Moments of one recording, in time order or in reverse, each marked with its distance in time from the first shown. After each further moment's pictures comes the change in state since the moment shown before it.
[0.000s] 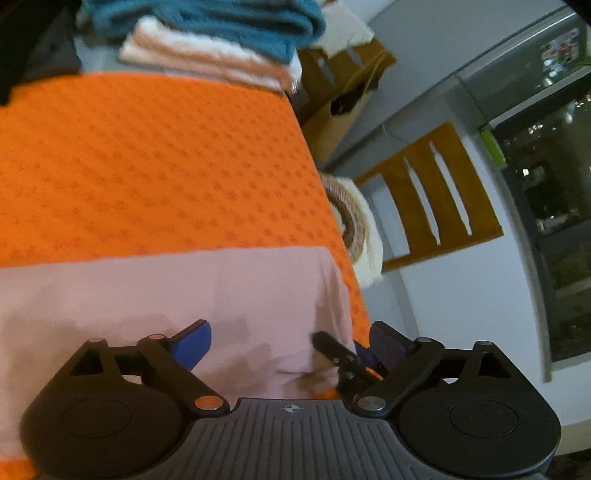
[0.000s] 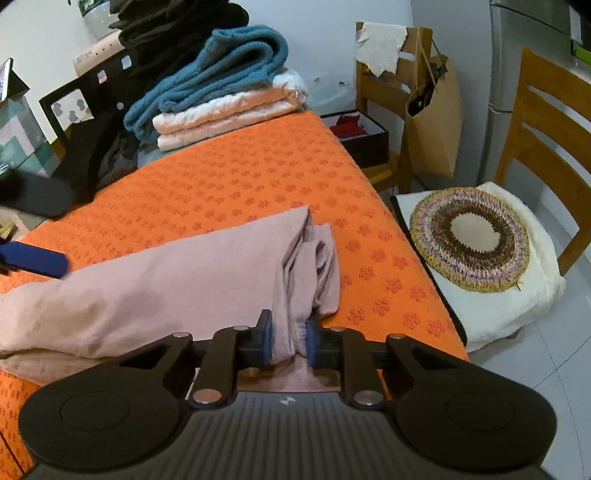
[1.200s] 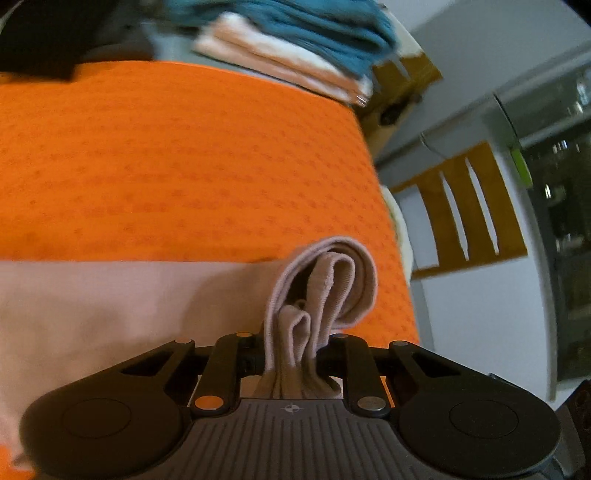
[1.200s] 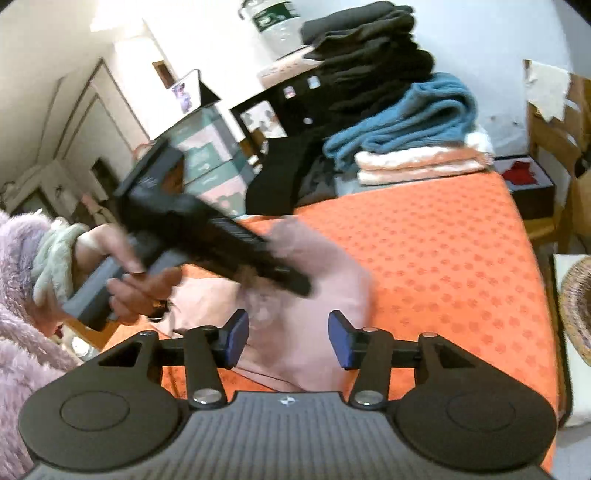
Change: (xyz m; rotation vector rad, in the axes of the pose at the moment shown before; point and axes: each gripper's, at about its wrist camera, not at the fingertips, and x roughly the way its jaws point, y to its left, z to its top) left arm -0.036 0.081 0.004 -0.108 -0.015 0.064; right arm -0.089 0.029 0.045 -0.186 0.001 0.553
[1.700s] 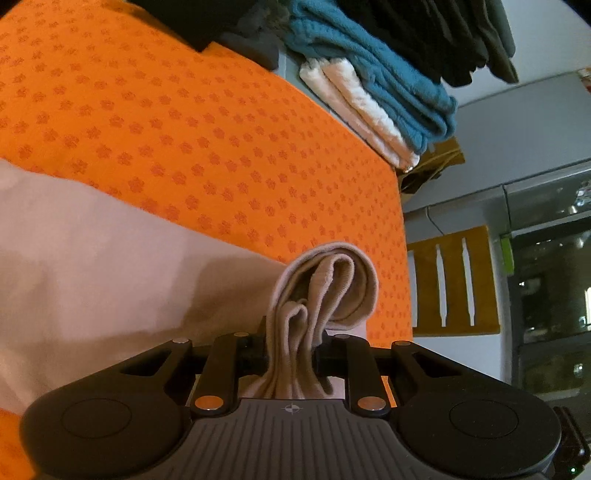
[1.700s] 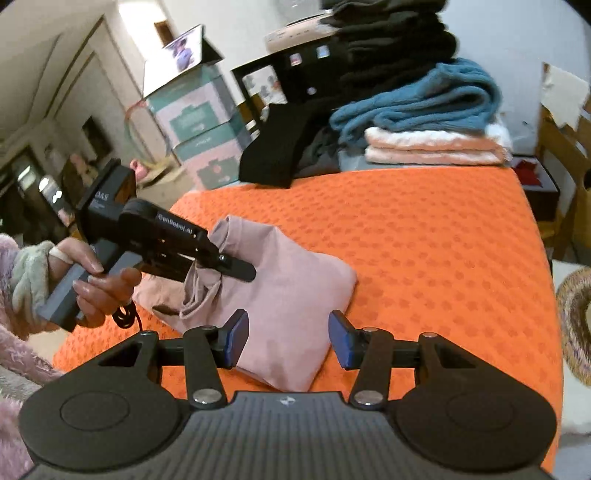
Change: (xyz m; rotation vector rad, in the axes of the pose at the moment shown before) left arm -0.025 0.091 -0.024 -0.218 -0.126 -0.119; right arm 0.056 0.019 0.012 -0.104 0.112 -0.029
